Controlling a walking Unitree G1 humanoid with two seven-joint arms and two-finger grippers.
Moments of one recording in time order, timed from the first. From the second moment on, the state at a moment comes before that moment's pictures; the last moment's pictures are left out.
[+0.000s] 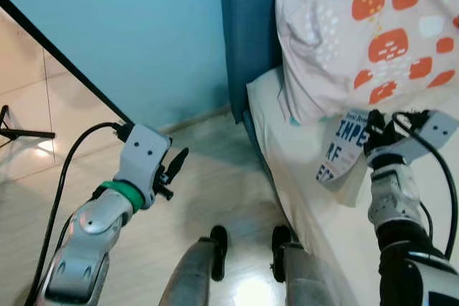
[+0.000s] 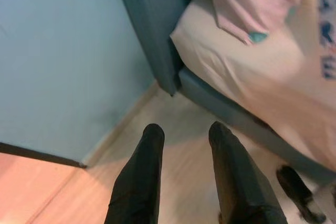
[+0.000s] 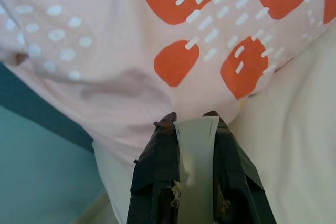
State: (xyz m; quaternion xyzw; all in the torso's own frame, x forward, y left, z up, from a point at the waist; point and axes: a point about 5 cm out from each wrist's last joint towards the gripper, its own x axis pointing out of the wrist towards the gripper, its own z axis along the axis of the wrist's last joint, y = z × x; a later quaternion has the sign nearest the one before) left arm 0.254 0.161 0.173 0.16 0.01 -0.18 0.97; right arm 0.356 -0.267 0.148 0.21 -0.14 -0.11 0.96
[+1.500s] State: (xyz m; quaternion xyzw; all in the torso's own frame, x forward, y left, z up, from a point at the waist) left arm 0.262 0.155 0.172 0.14 0.03 -0.18 0.97; right arm 0.333 -0.314 0.130 0.09 -0.07 -0.22 0.97
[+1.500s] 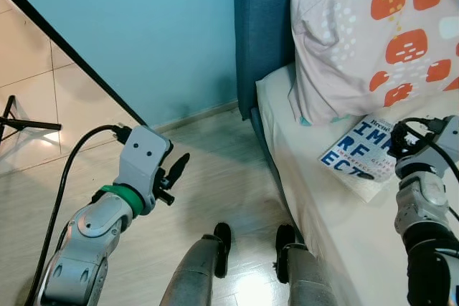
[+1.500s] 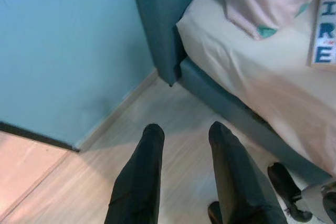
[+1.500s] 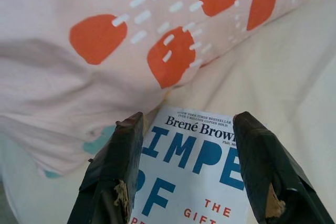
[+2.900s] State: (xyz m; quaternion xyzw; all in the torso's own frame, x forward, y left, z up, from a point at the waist) left arm 0.310 0.136 0.098 0.08 0.07 -0.04 0.99; right arm 0.315 -0.146 0.130 0.06 -0.17 0.06 0.98
